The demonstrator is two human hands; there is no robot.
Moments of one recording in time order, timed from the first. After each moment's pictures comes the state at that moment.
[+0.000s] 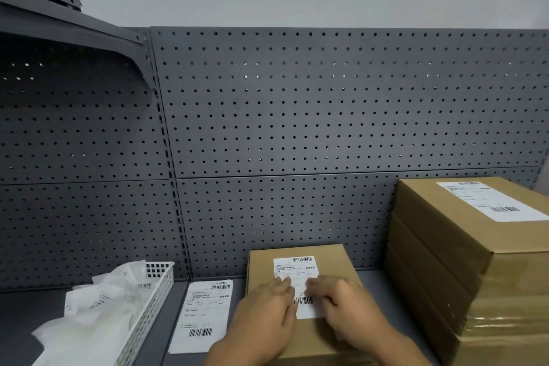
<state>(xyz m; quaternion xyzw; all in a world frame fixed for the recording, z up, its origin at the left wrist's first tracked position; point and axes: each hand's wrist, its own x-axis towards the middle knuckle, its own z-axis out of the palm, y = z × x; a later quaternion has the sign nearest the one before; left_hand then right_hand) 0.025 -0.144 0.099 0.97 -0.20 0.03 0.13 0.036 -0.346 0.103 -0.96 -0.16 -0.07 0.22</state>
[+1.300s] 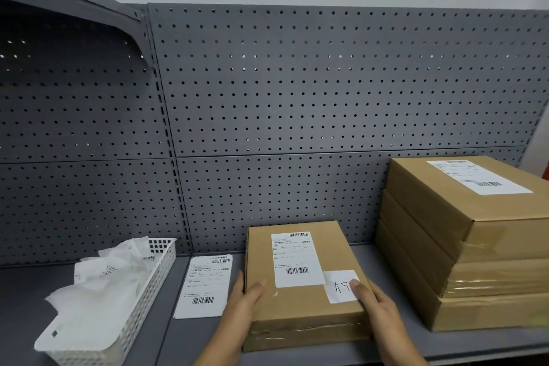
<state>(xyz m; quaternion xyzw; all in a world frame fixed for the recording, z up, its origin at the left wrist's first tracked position) -0.003 -0.115 0.038 0.63 0.12 -0.11 0.76 -0.030 -0.379 0.058 -0.70 0.15 -0.05 0.70</state>
